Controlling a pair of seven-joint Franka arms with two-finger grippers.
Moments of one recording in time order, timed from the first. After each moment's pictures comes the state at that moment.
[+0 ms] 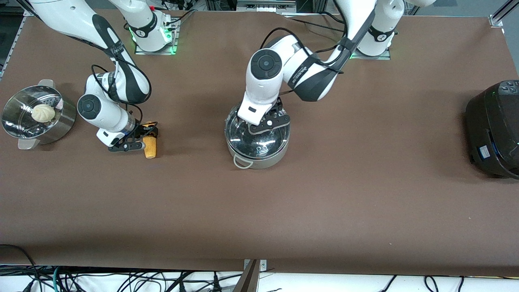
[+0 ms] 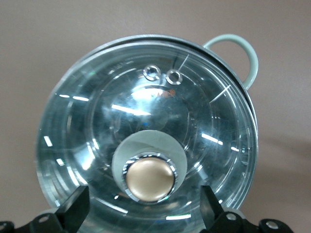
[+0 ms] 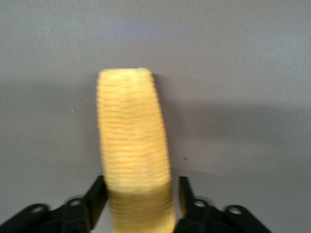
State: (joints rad) left arm -0.66 0.63 -0.17 -1.35 -0.03 1.97 -1.13; right arm 0.00 0.36 0.10 -2.27 0.00 2.53 -0.01
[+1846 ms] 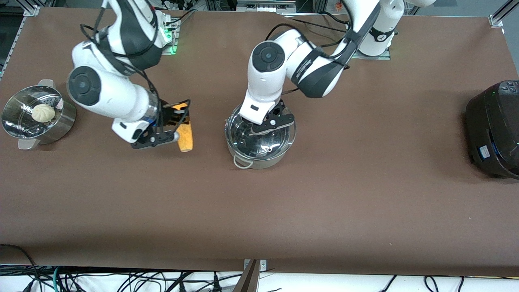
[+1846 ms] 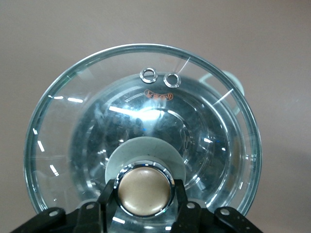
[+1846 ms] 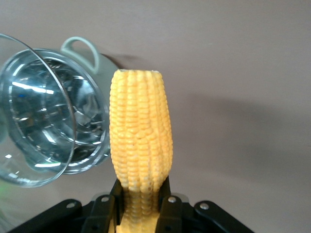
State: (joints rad) left arm -0.64 0.55 -0.14 -1.32 0.00 1.89 -1.11; right arm 0.16 0.32 0.29 -1.60 0.18 1.81 0.21
